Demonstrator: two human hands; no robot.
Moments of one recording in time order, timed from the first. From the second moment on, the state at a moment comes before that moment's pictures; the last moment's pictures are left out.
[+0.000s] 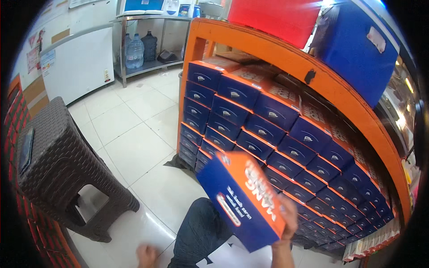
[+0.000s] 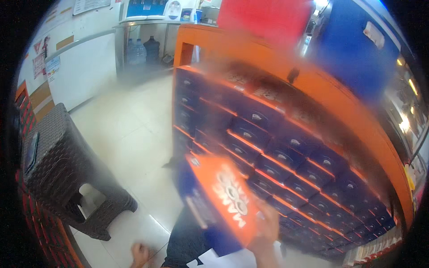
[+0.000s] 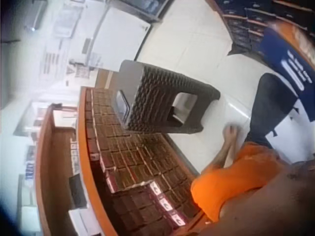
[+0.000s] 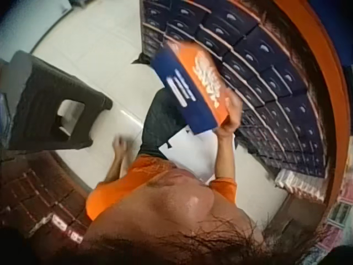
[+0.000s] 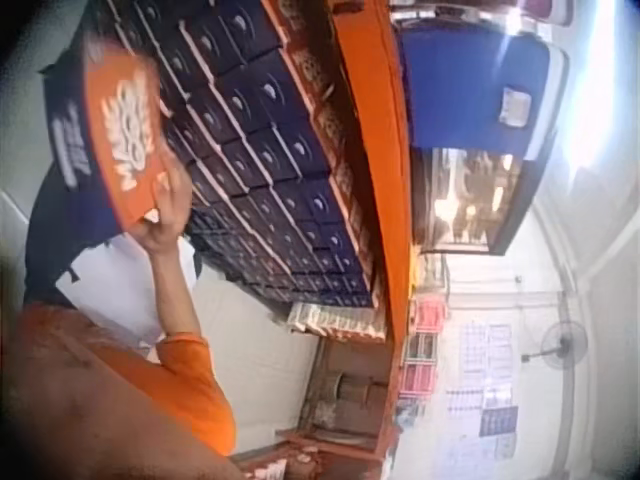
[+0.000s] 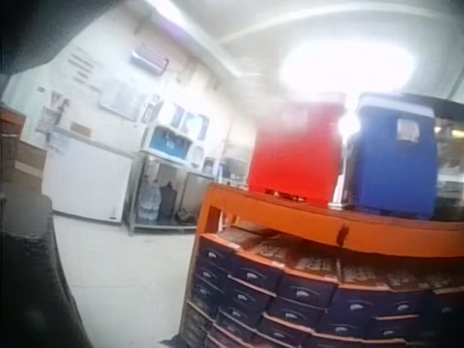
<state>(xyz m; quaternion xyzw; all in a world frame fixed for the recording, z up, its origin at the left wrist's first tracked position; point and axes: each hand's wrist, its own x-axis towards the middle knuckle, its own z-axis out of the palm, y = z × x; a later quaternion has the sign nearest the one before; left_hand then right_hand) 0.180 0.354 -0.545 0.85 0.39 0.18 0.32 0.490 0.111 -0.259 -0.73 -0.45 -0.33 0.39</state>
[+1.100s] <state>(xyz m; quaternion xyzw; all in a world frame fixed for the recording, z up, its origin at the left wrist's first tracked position) 0.584 0.535 -0.174 0.72 0.03 0.68 0.16 0.619 0.411 -0.080 -0.72 -0.45 -0.50 0.18</state>
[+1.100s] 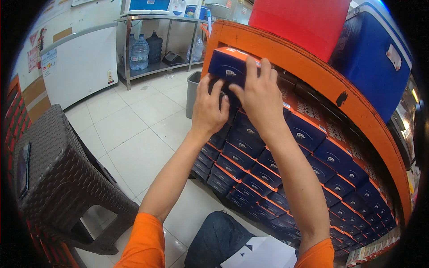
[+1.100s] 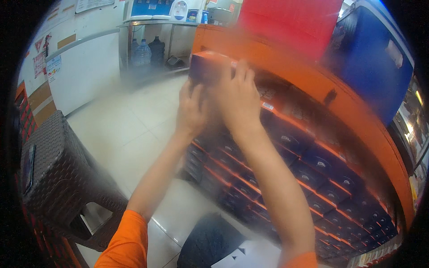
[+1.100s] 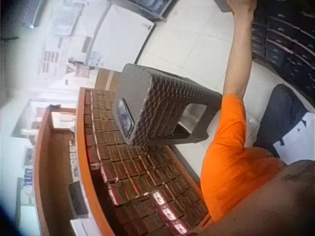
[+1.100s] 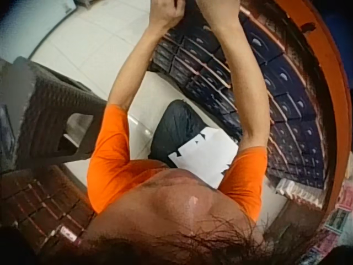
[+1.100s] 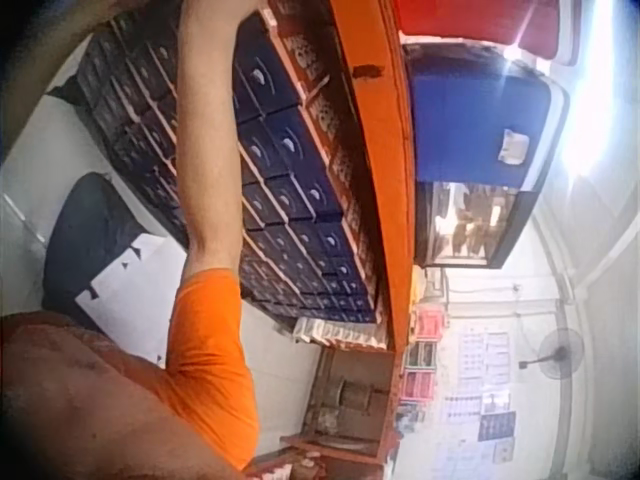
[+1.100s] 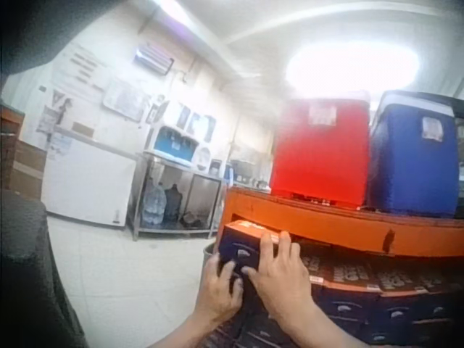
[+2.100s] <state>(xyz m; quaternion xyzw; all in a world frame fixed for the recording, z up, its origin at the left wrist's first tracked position) 0.515 0.418 -0.238 0.68 -0.01 0.56 0.48 0.556 0.164 -0.162 -0.75 -0.38 -0.41 0.34</state>
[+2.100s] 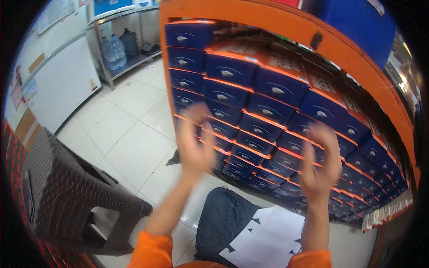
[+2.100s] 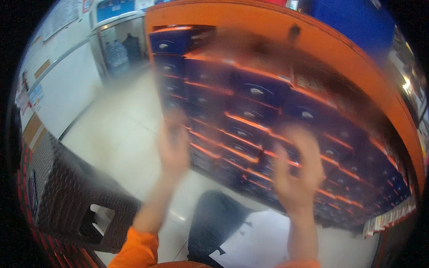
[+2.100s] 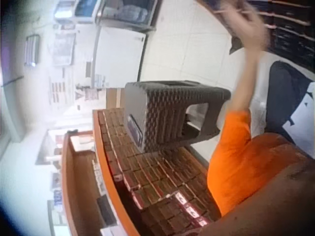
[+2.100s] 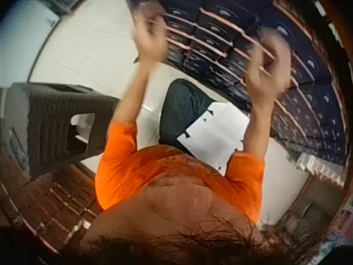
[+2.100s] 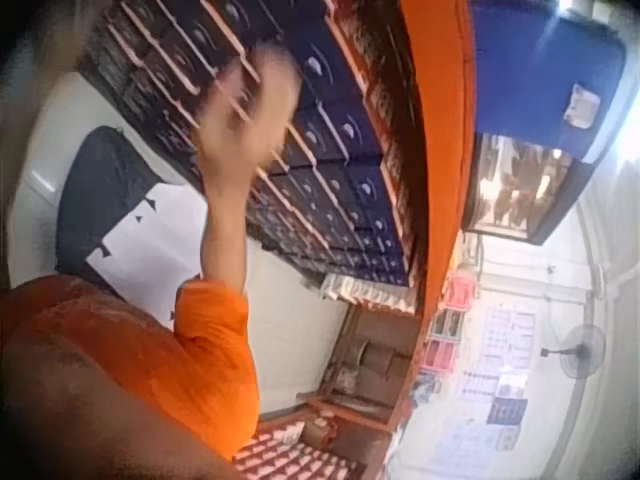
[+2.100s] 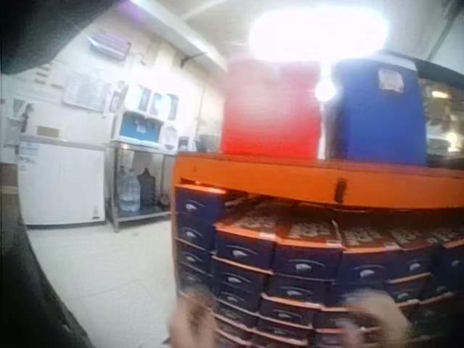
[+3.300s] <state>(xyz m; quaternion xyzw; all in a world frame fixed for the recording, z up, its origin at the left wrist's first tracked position) 0.365 0.080 -0.385 0.63 -0.14 -0.22 0.73 0.257 -0.090 -0.376 -0.90 -0.01 -0.22 0.37</state>
